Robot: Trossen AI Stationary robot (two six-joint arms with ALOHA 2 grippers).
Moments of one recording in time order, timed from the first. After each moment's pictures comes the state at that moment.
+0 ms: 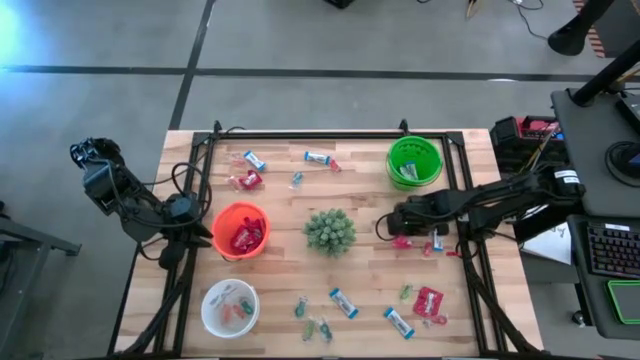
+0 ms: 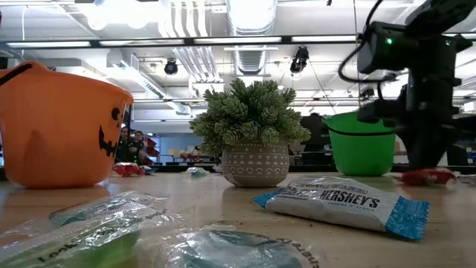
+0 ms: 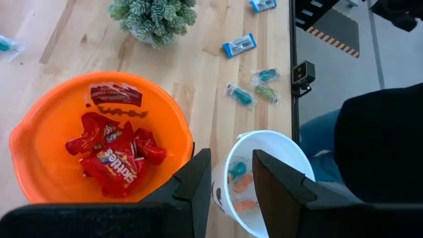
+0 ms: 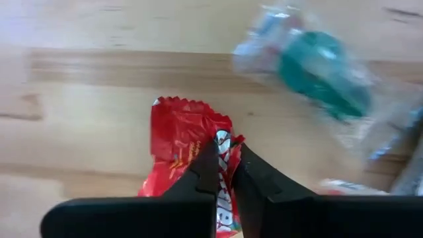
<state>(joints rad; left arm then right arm) -0.76 0.81 1.22 -1.25 -0.31 -0.90 0.01 1.26 0.56 -0.66 -0.03 1.54</state>
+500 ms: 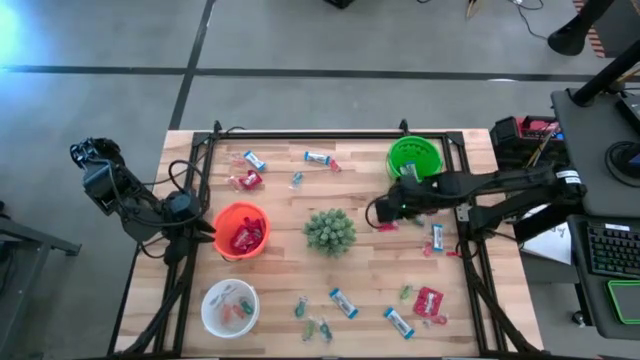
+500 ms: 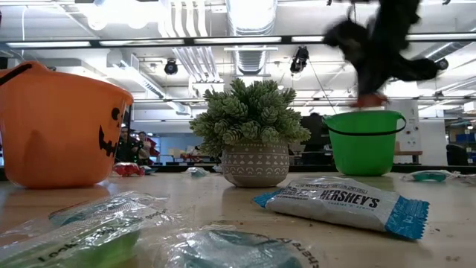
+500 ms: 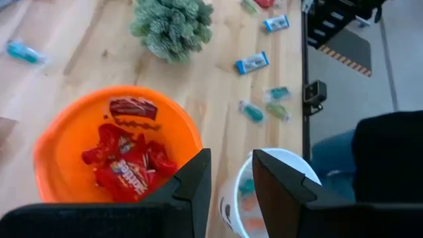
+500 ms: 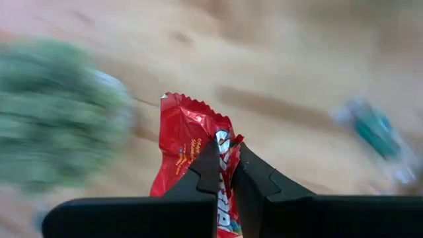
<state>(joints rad) -0.76 0.81 1.22 -1.25 -0.39 -0.93 0.01 1.24 0.99 -0.90 0.12 1.32</state>
